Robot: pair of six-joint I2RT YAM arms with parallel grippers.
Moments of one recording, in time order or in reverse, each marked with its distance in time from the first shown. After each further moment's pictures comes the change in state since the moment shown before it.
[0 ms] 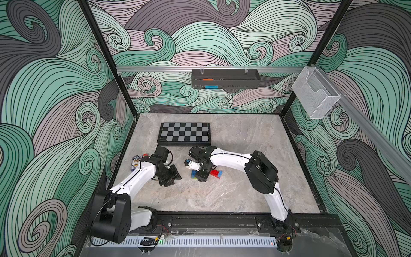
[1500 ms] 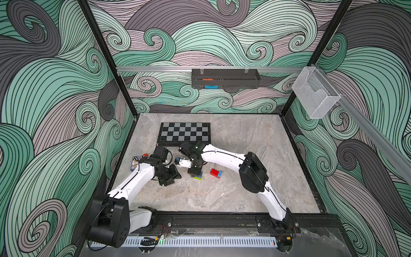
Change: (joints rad) left arm 0.000 -0.044 0.003 -0.003 0.000 -0.001; right arm 0.042 0.149 0.370 -0.228 0.023 -0.141
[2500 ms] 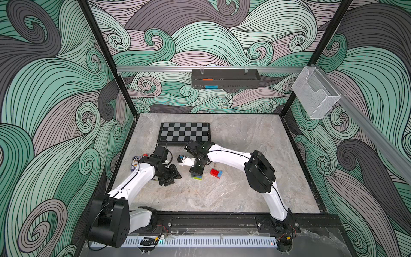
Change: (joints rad) left arm 0.000 0.000 0.001 0.000 -0.003 0.000; right arm -0.041 -0.098 -0.186 0.181 -0.109 0.010
